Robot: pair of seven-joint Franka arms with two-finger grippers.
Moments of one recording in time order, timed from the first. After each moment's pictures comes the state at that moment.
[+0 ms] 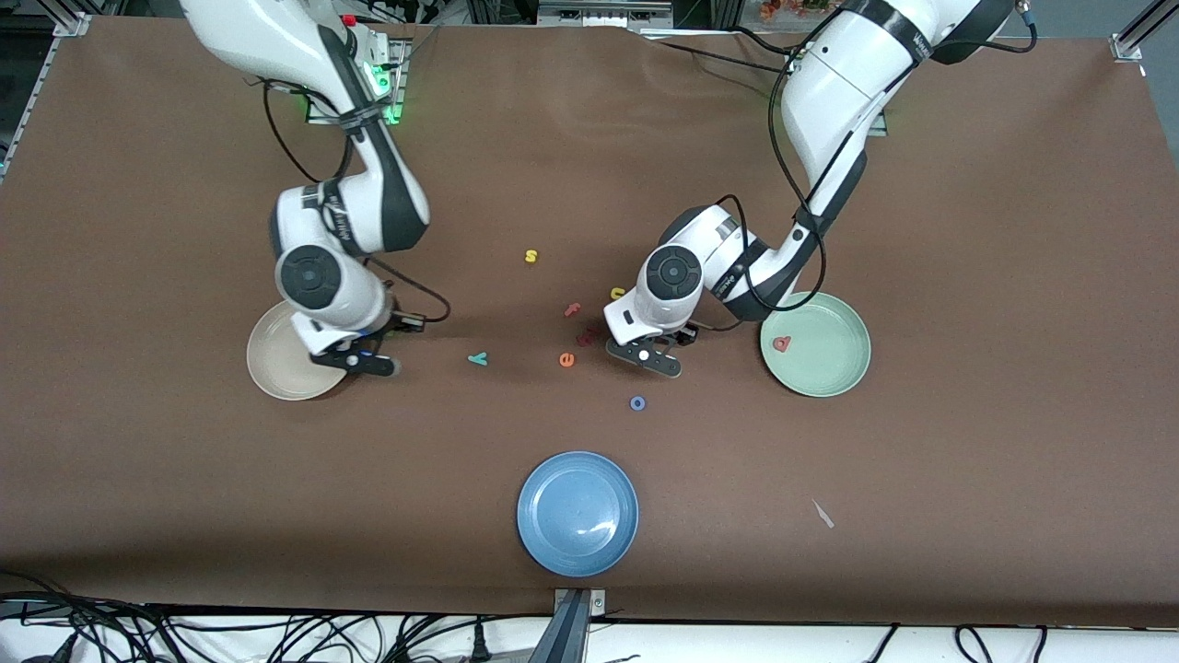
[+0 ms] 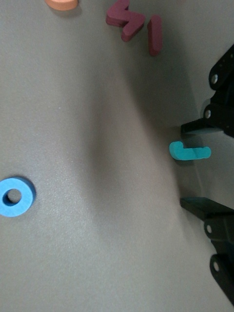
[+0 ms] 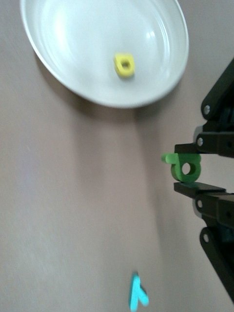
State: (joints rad) left arm -0.38 0.79 -0.30 -1.60 0.20 2.27 -0.39; right arm 0.62 0.48 -0.34 -1.86 0.14 2.13 0.33
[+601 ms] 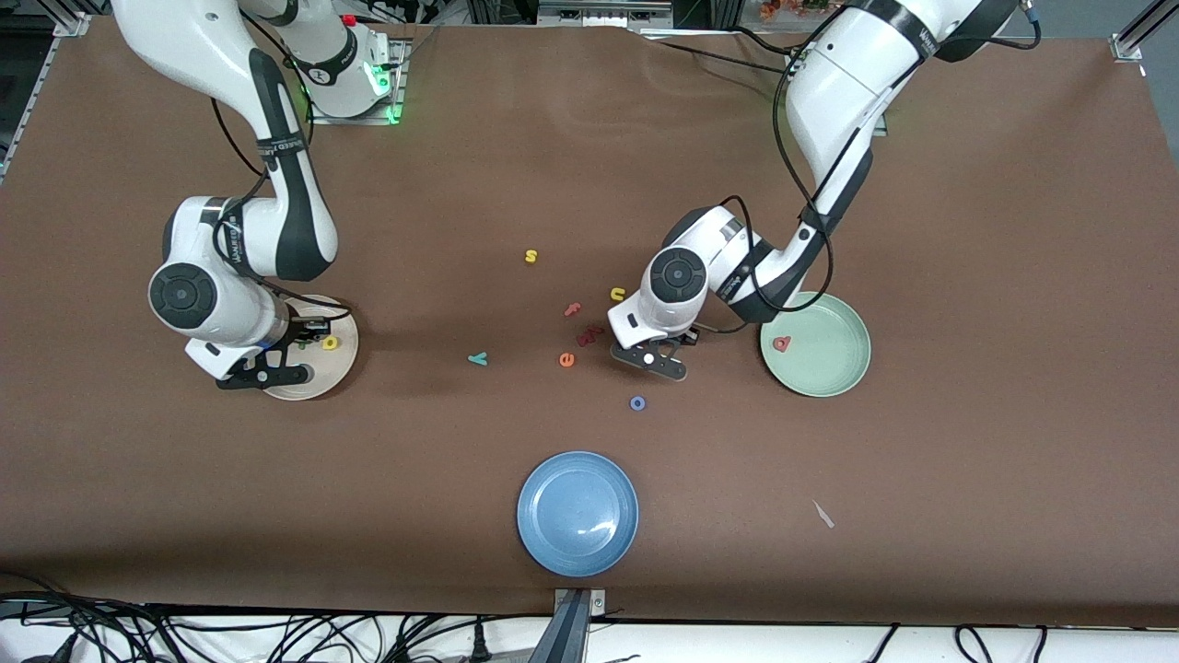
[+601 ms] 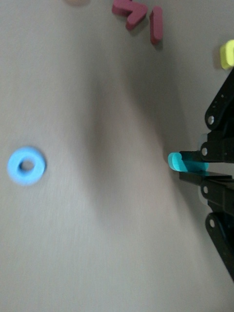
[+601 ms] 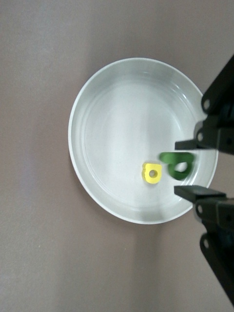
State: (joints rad) left arm -0.36 0.76 -0.29 -1.57 0.20 2.18 -0.39; right arm 0.58 0.49 -0.50 -1.88 0.14 2.13 -0.11
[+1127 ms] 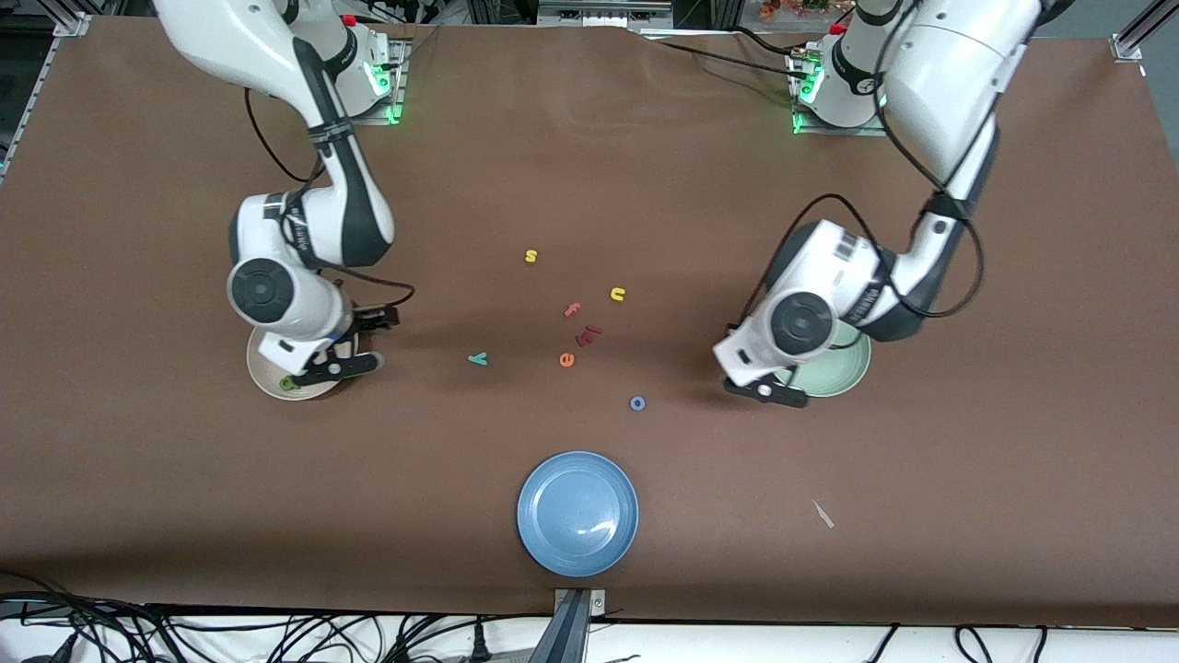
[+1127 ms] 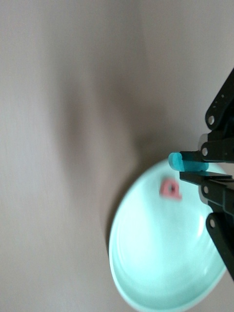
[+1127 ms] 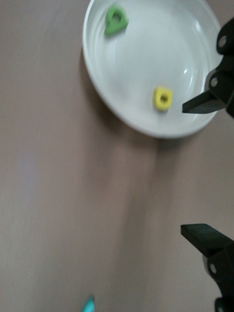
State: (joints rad) left arm -0.13 0.65 -0.28 -1.58 0.20 1.91 -0.28; right arm 0.61 0.49 -0.35 -1.85 0.15 2.12 -0.08
